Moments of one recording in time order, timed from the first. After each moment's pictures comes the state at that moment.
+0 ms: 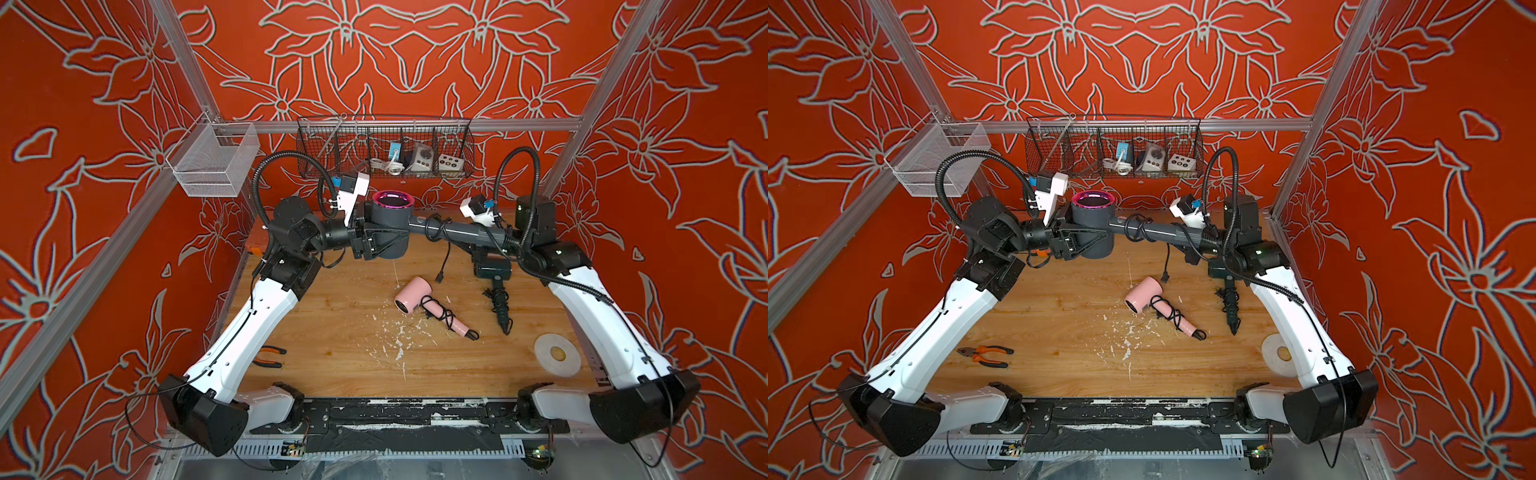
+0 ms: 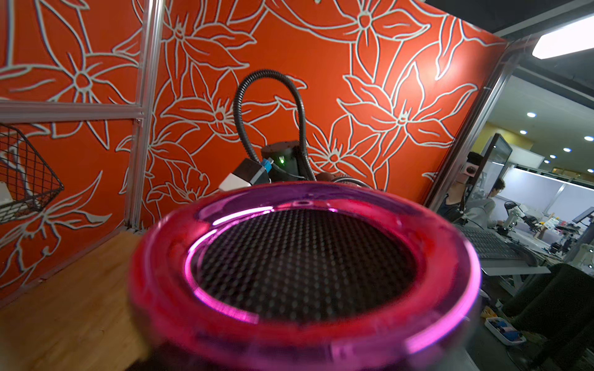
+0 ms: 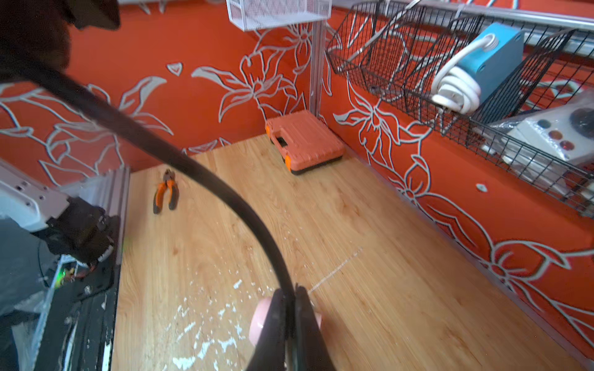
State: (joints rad) left arm -0.35 1.26 1.34 0.28 1.02 -0.60; right arm 0.29 1.27 1.32 -0.45 -0.85 -0.28
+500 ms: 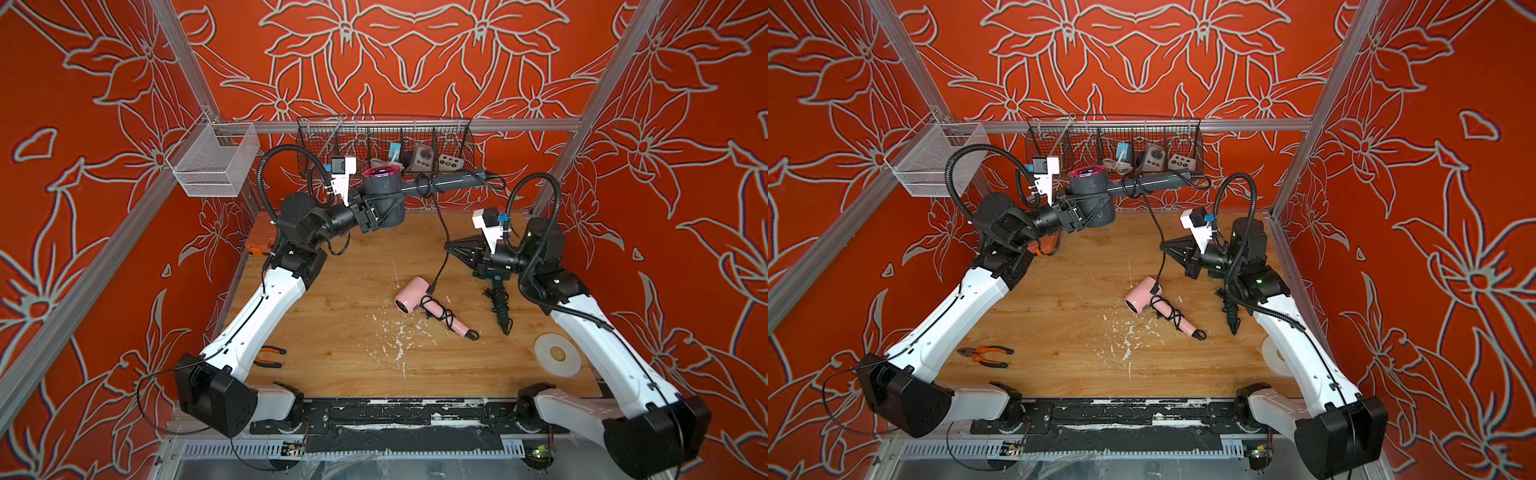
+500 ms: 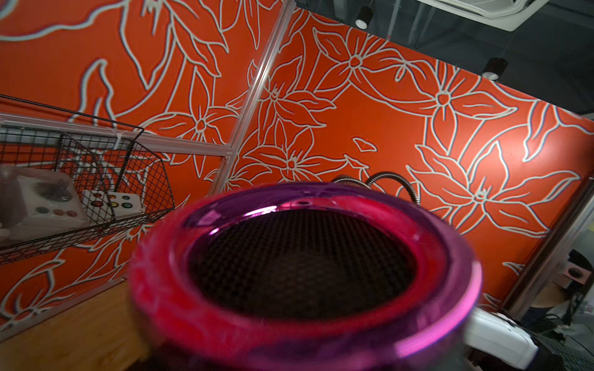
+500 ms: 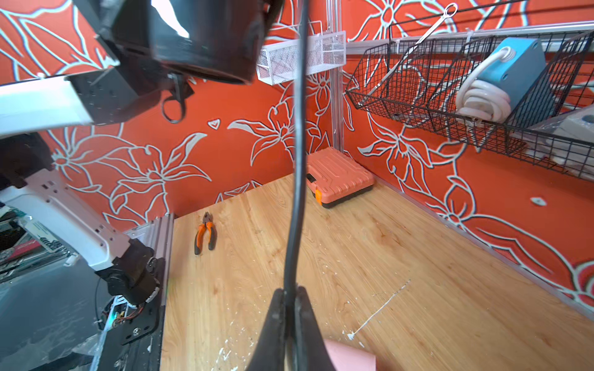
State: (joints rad) left arm -0.32 1.34 1.34 0.33 0.72 -0.65; right arm 0.31 1.09 1.05 -0.12 -0.94 0.00
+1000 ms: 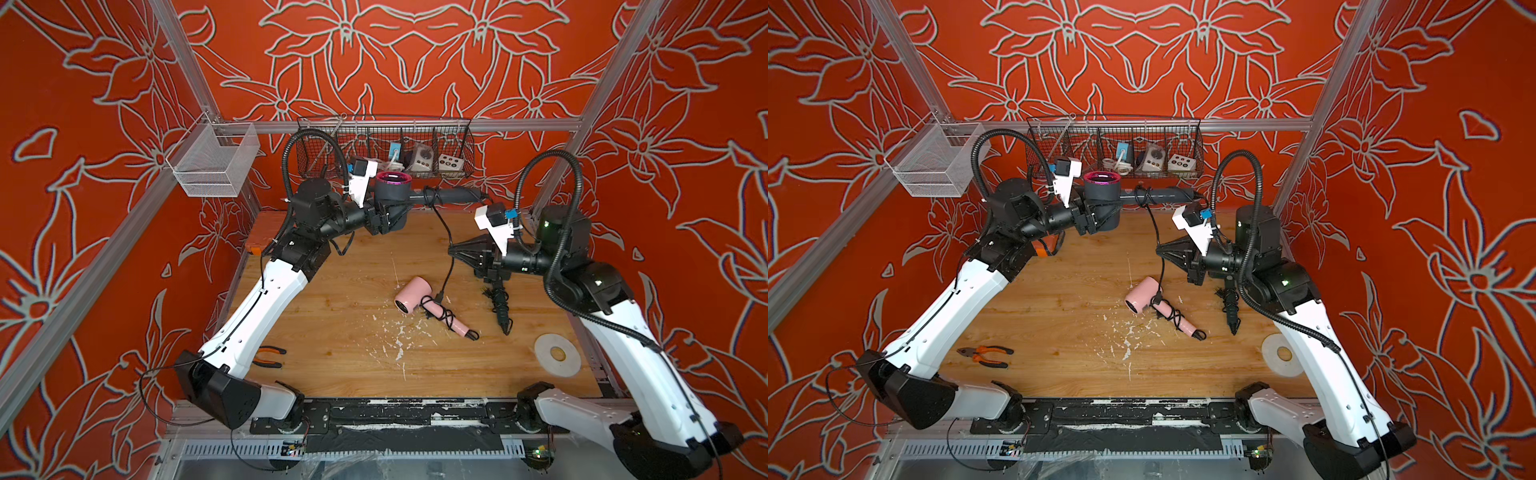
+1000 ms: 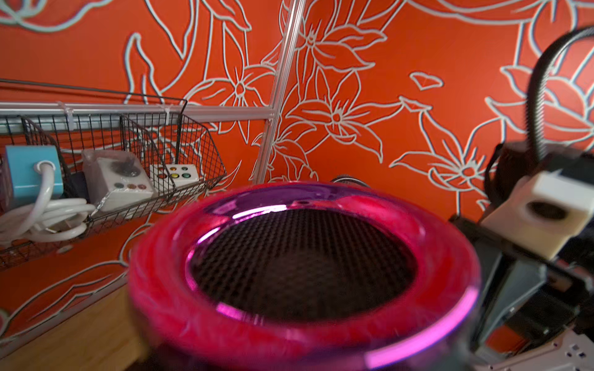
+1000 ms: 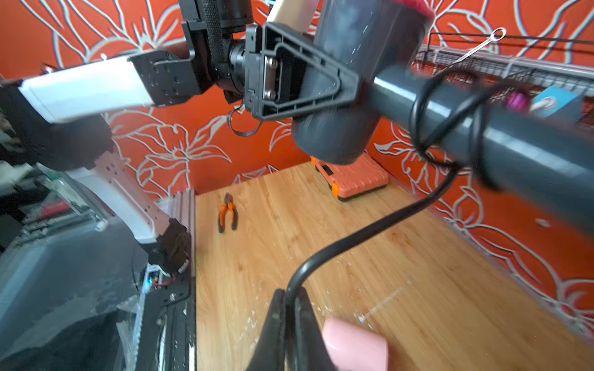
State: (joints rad) left arm -0.39 1.39 1.52 -0.17 0.62 -0.21; right arm 0.42 1.13 1.56 -0.79 -0.78 -0.26
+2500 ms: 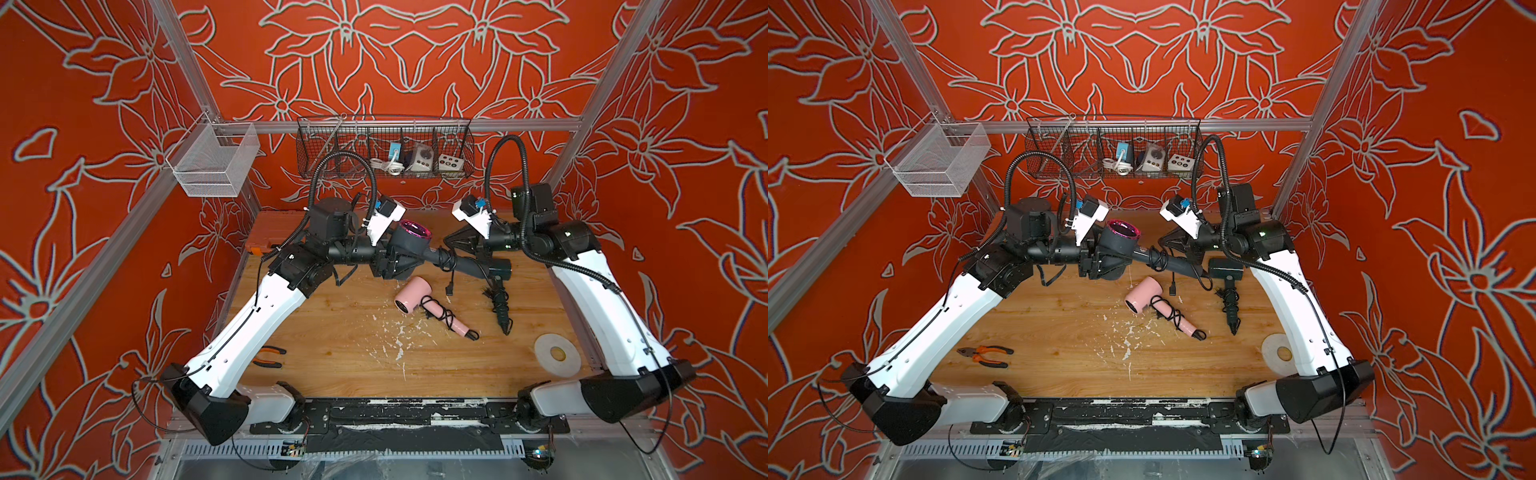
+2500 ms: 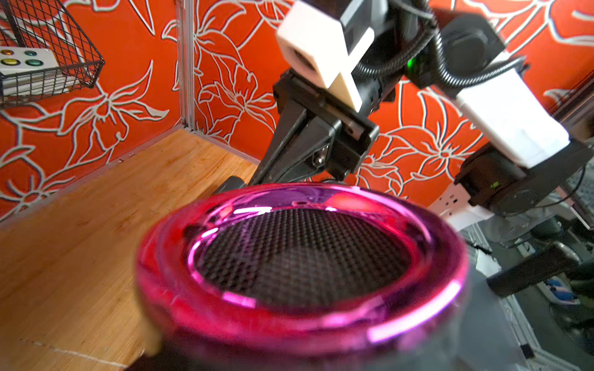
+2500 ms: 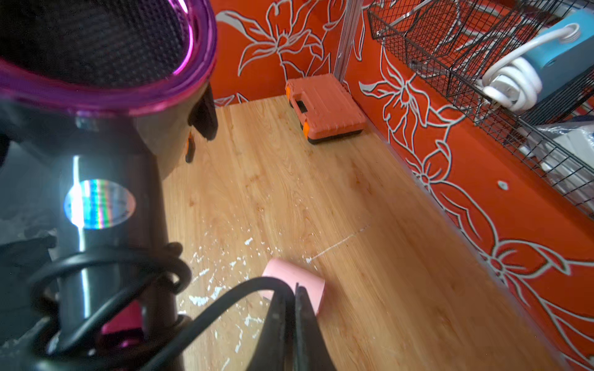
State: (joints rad) left arm -0.51 1.30 1.46 -0.43 0.80 -0.15; right arm 0.31 1.39 1.63 -0.89 -0.83 -0.56
